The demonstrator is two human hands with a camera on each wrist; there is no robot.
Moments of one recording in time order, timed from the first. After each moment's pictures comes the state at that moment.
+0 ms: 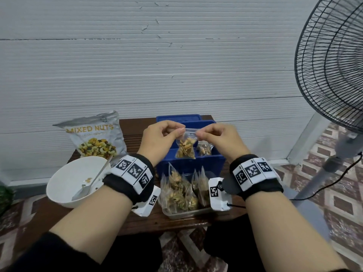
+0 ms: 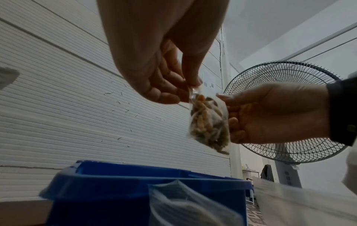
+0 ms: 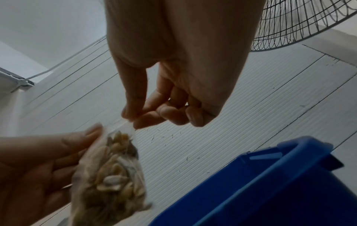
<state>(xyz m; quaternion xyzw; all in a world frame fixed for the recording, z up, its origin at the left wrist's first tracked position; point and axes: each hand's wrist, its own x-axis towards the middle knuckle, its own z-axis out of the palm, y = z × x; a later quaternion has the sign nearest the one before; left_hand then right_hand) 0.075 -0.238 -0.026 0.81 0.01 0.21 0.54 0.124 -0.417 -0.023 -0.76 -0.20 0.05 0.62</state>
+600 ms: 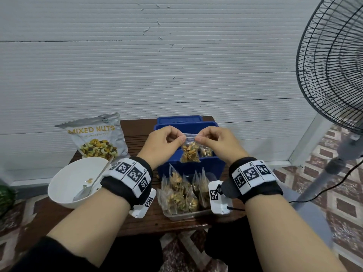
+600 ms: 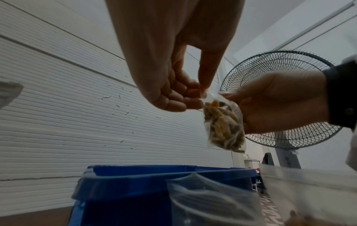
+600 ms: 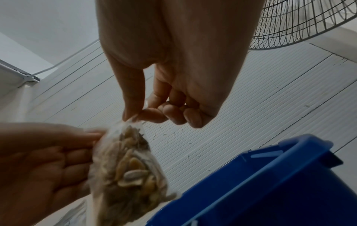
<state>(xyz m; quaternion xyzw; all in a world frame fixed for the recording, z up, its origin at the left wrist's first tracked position) 0.074 -0.235 -0.034 0.86 -0.03 0.16 0.48 0.130 -0.416 -0.033 -0.79 -0.24 0.05 0.57</state>
